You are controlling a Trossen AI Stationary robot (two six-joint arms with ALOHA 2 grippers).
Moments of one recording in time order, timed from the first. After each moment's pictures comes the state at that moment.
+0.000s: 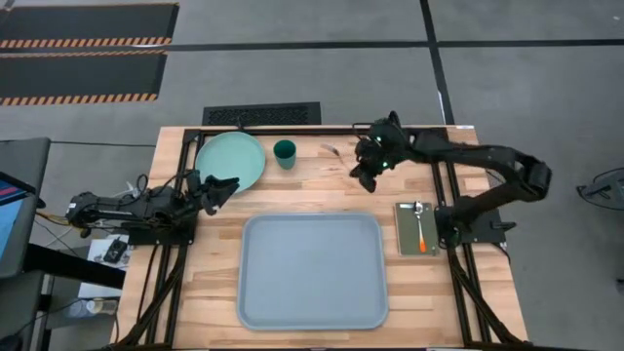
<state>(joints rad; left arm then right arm) -0.06 0.07 0.01 0.23 -0.46 -0.72 -0.47 1.35 0.95 -0.38 -0.39 0.09</state>
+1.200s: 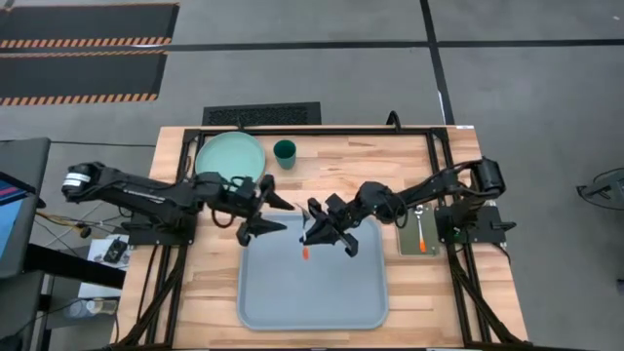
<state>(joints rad) -0.05 1.12 0.62 0.62 0.25 -0.27 0.07 1.76 0.90 1.15 -0.53 0.48</state>
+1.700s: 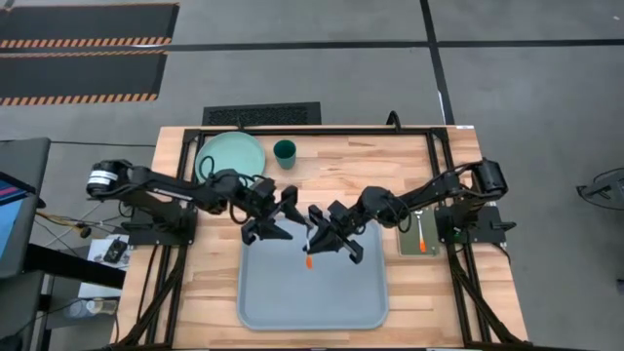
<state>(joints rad) 0.01 1.40 0.68 1.02 0.58 -0.55 0.11 1.75 0.90 1.16 -0.55 0.46</state>
